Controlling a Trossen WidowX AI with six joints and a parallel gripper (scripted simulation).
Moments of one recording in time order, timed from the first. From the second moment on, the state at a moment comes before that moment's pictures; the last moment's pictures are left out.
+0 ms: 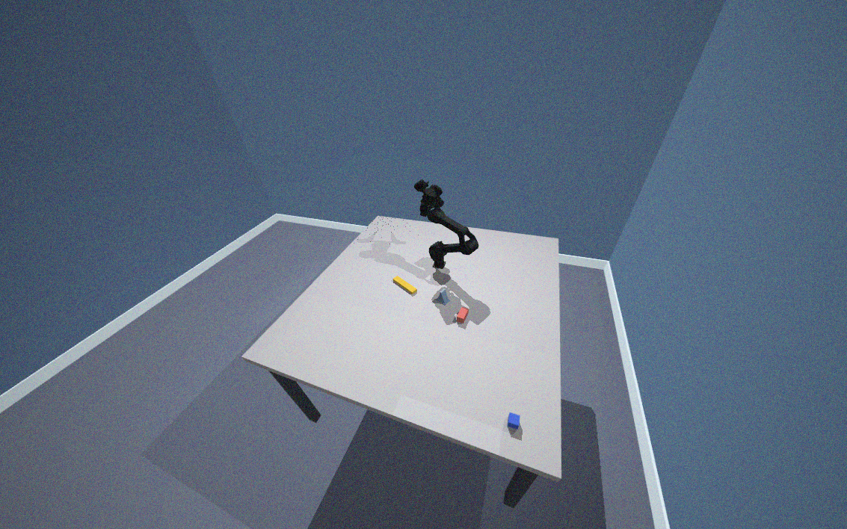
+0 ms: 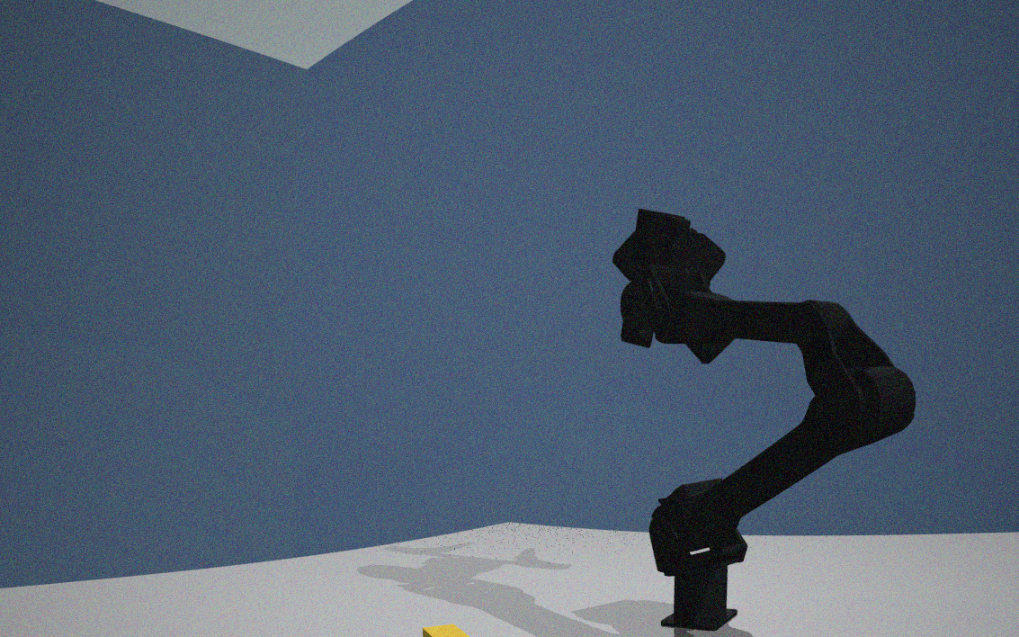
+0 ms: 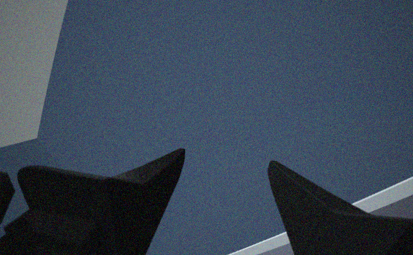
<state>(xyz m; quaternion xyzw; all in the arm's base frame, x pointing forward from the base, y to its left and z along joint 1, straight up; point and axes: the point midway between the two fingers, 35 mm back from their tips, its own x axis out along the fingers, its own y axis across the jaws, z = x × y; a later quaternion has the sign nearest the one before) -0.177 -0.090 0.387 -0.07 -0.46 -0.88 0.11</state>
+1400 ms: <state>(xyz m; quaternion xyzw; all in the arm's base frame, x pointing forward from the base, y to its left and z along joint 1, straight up) -0.013 -0.299 0.271 -0.04 0.40 -0.71 0.57</state>
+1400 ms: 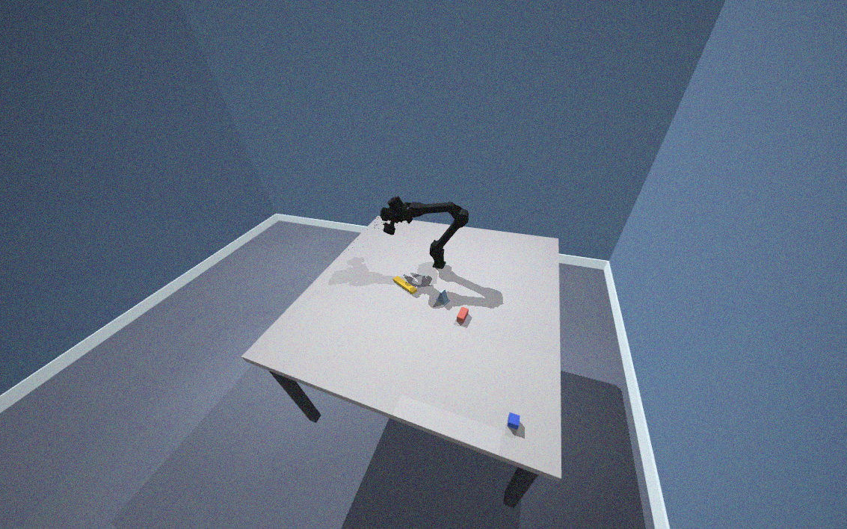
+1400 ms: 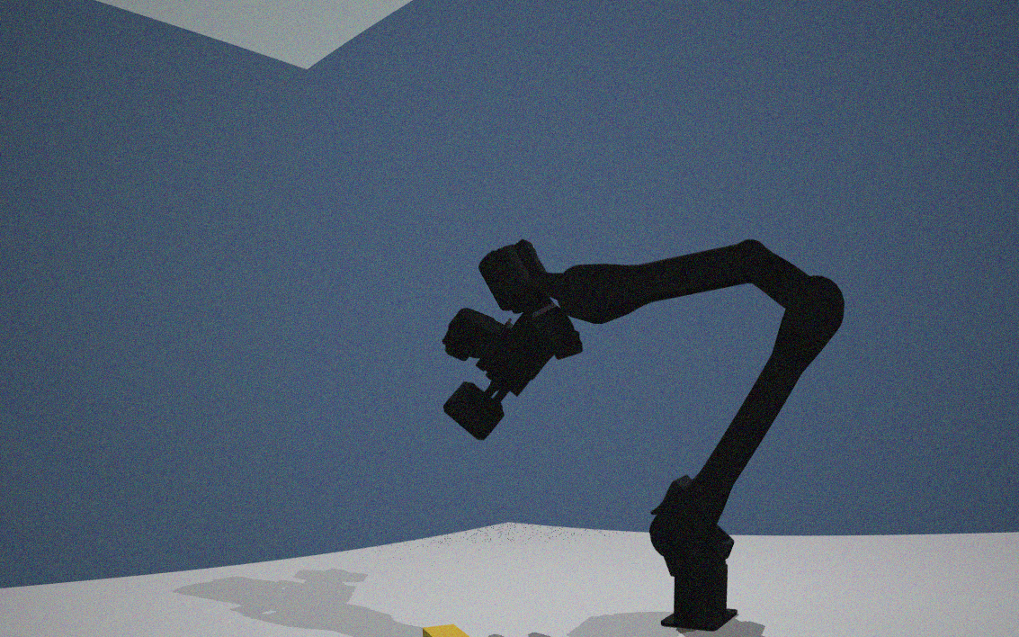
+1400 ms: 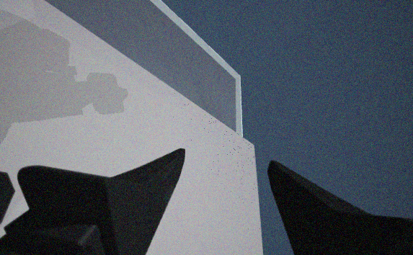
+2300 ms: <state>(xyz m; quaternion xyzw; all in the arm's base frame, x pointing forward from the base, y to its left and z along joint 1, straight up) 0.141 -0.262 0.172 -0.25 0.66 -0.15 0.69</state>
